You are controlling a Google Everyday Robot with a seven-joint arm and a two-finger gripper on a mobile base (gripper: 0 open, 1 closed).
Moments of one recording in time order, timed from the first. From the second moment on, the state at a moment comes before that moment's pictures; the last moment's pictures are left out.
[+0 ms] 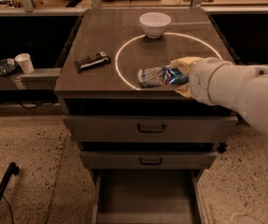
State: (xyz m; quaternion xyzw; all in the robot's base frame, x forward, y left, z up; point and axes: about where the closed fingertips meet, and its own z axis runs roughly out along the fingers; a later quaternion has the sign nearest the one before) arm 0.559 -0.125 0.901 -0.70 0.46 -0.28 0.46
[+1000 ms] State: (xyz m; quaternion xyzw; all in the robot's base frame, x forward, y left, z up) arm 0.635 -0.115 0.869 -0.69 0.56 -0.25 0.38
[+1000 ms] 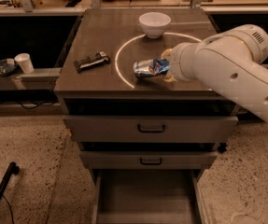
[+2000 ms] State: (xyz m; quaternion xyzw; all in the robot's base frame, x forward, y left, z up) arm 0.655 -0.109 0.860 -0.65 0.62 -0.23 0.38
